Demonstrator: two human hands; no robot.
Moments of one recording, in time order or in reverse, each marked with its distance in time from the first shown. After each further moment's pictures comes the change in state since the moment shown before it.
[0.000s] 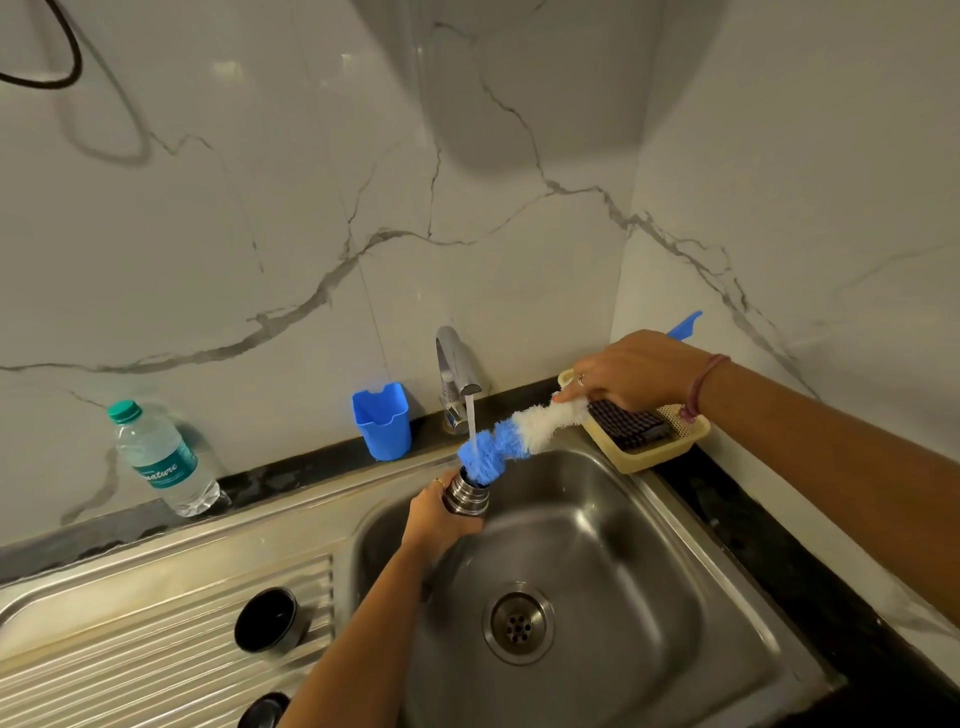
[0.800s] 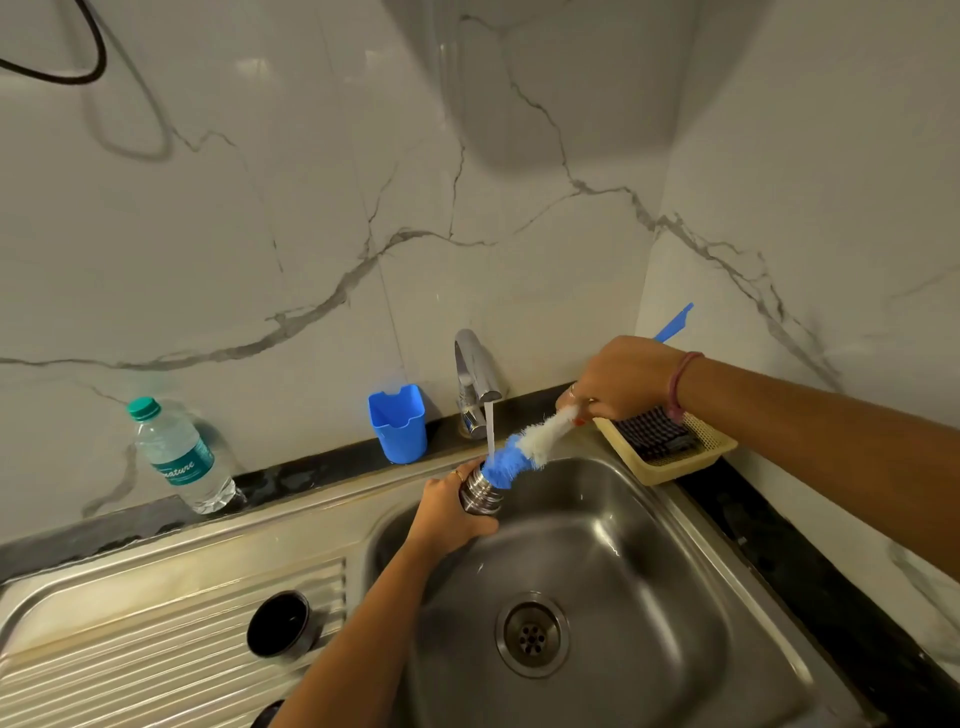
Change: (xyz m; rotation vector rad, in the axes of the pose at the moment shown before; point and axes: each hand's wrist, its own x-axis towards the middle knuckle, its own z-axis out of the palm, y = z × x) left_hand 0.007 0.016 -0.019 0.206 -0.057 0.113; right_hand 0.041 -0.006 -0.001 -0.098 -0.140 -0.120
